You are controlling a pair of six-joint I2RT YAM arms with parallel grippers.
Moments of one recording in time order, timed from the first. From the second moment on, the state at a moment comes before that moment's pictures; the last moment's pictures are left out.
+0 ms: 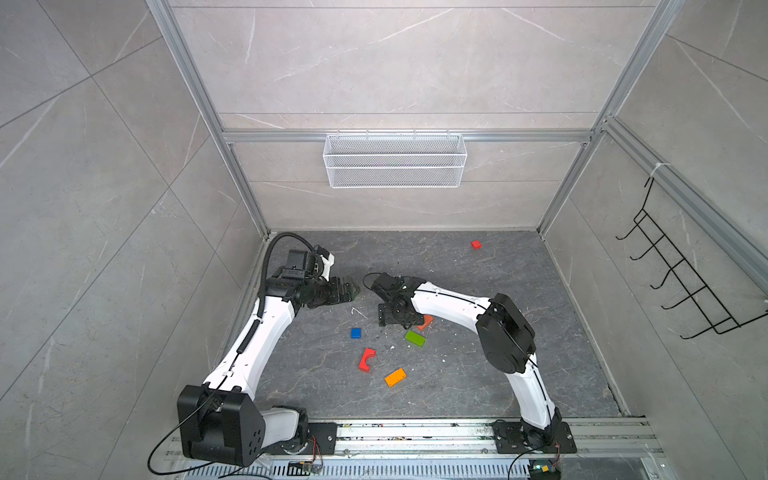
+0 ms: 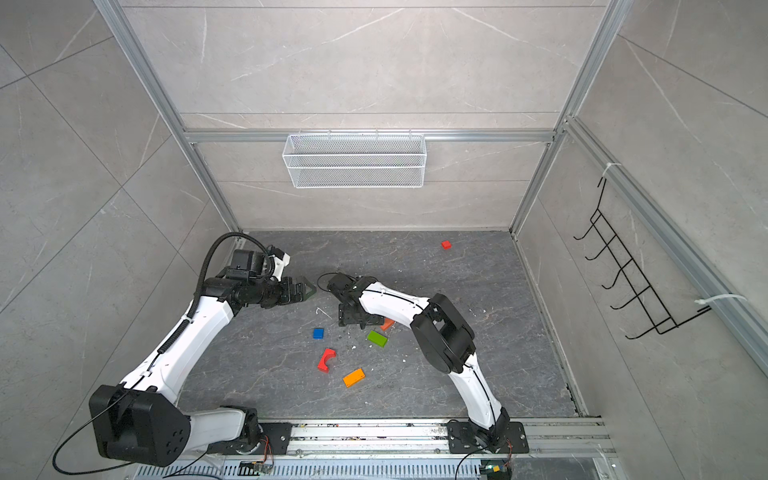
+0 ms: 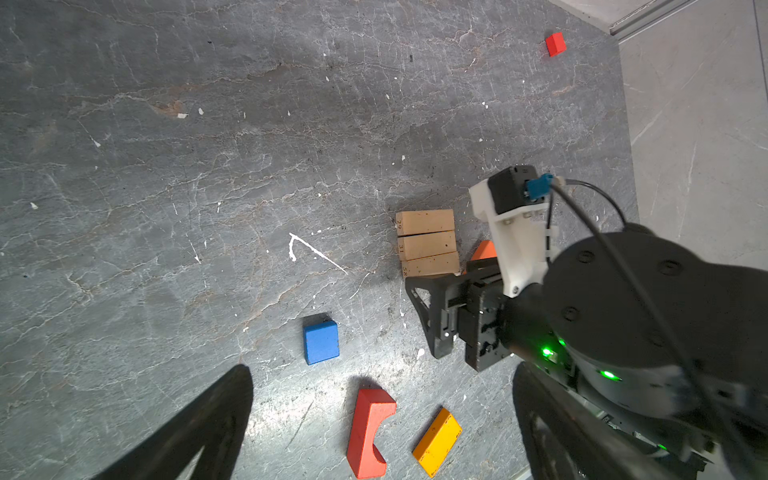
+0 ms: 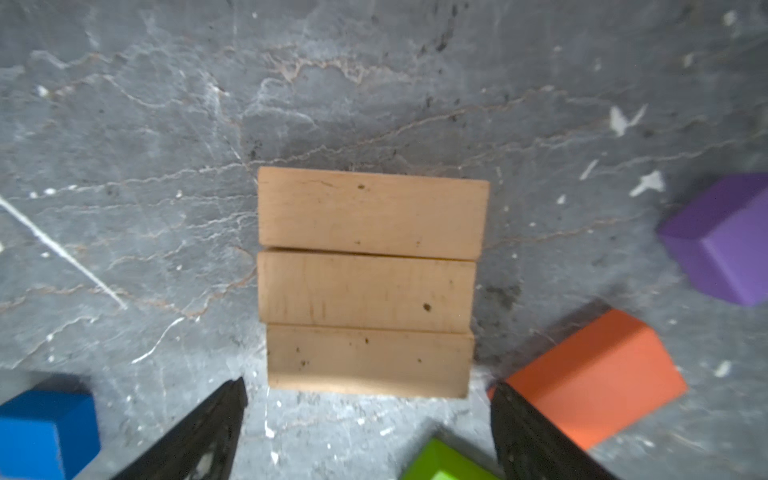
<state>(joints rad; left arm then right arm) -0.18 1.29 1.13 -0.77 0.40 -0.27 0.86 2.17 1.71 -0.87 0.17 0.77</state>
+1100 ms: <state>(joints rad) -0.26 1.32 0.97 -0.71 0.41 -0.41 0.82 1.75 1.21 -0.72 0.09 0.49</state>
